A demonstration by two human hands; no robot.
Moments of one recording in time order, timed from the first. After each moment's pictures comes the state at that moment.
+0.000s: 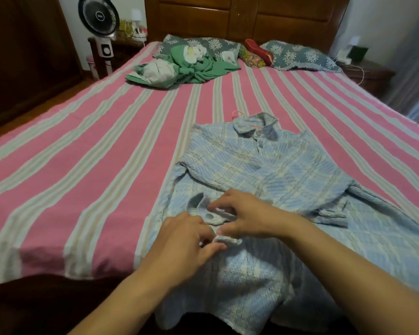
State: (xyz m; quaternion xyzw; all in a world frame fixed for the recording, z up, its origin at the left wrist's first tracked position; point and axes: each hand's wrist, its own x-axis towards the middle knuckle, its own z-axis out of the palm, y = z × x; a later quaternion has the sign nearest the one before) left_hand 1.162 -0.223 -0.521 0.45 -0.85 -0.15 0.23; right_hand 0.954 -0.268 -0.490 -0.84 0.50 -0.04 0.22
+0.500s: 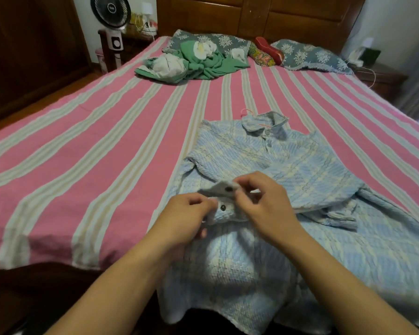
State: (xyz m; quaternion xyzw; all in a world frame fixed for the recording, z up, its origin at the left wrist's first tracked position) left_hand 1.153 -0.231 -0.482 0.57 -0.47 -0.56 0.37; right_hand 0.974 -0.237 -0.481 -0.71 0.54 -0.43 0.16
